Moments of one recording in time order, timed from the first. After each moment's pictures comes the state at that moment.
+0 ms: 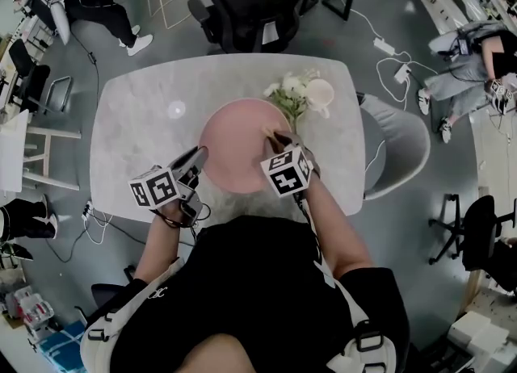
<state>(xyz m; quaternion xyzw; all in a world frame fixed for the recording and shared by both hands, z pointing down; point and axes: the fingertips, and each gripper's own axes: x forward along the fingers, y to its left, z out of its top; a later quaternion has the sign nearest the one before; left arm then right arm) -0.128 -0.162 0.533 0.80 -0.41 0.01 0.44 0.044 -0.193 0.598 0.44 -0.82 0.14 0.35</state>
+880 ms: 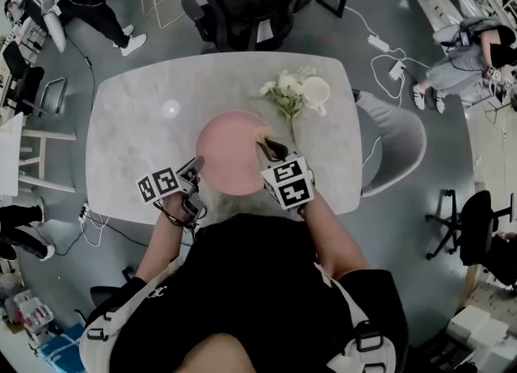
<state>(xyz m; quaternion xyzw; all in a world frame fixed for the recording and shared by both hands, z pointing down) -0.153 -0.152 0.625 0.70 -0.45 0.02 0.55 0.027 -0.171 0.563 0.43 -0.85 0.17 0.25</state>
